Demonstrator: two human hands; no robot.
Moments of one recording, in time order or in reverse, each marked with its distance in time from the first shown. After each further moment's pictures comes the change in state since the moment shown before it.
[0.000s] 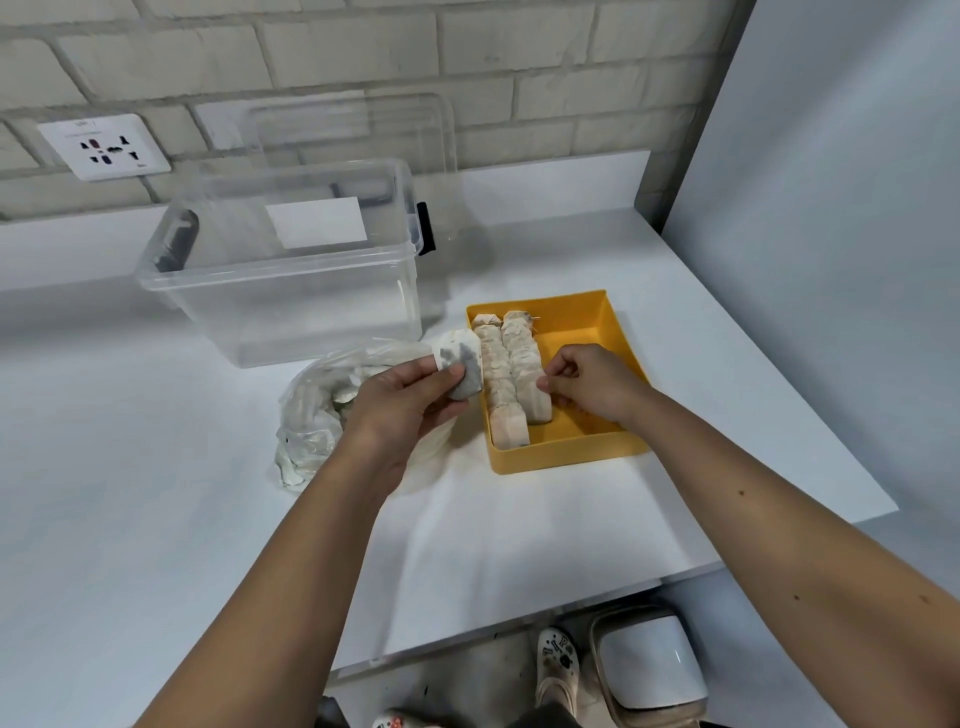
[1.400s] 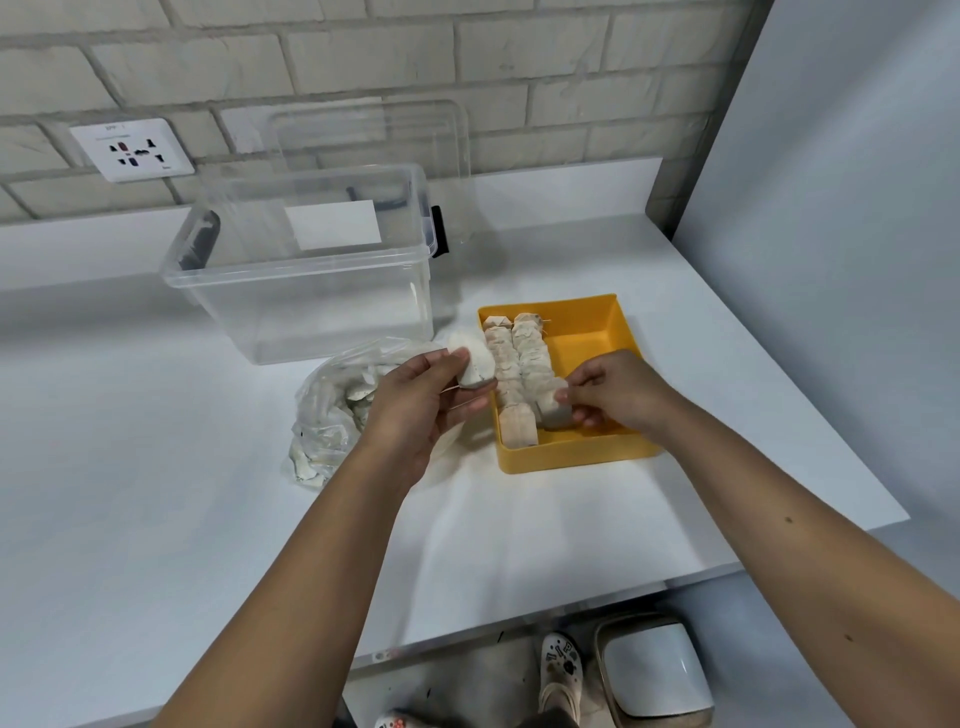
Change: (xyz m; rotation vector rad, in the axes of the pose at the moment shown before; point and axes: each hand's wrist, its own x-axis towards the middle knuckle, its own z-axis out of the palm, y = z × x) left_hand -0.008 0.008 0.012 -0.144 -0.012 -0.018; right_hand -0.022 -0.004 -0.010 0.211 -0.032 0.126
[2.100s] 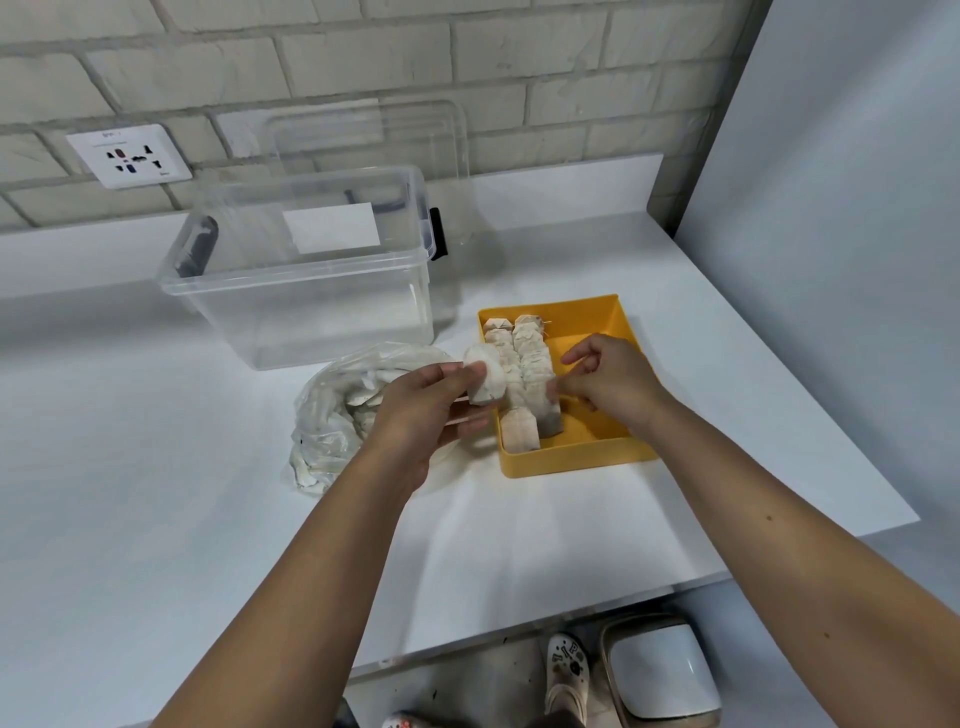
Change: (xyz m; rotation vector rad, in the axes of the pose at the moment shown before) left_hand 0.004 -0.004 0.000 0.217 0.019 -0.040; right_hand 0.007 -0.012 0.008 -0.048 0.171 -0.049
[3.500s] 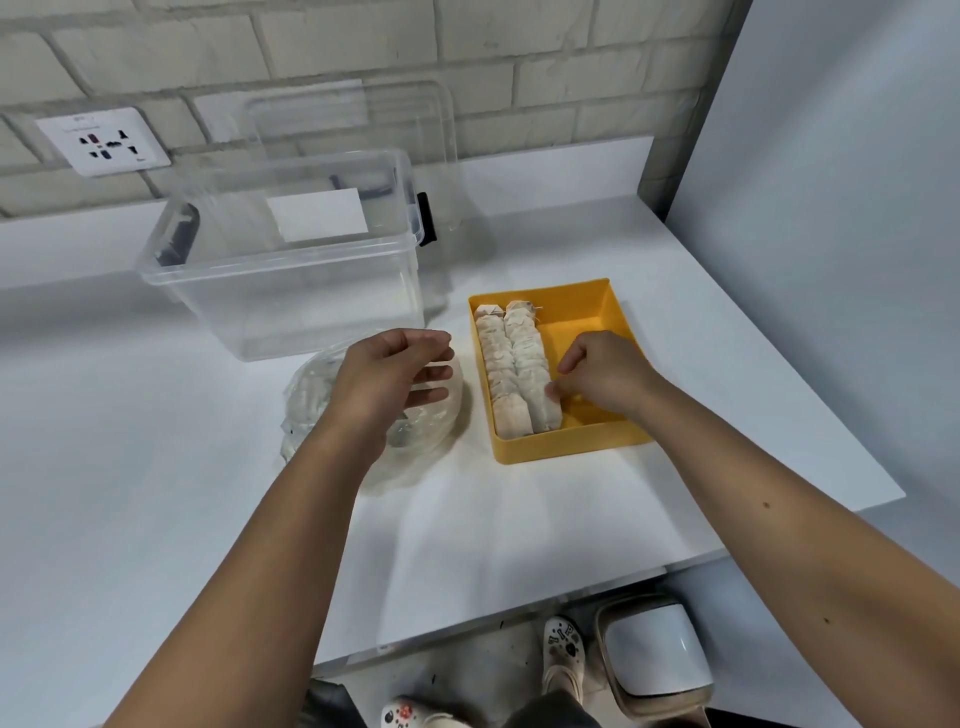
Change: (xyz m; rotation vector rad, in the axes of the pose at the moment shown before) left_hand -0.004 0.022 -0.017 0.161 0.092 0.146; right_hand -0.002 -0.001 -0.002 -0.372 -0.036 0.003
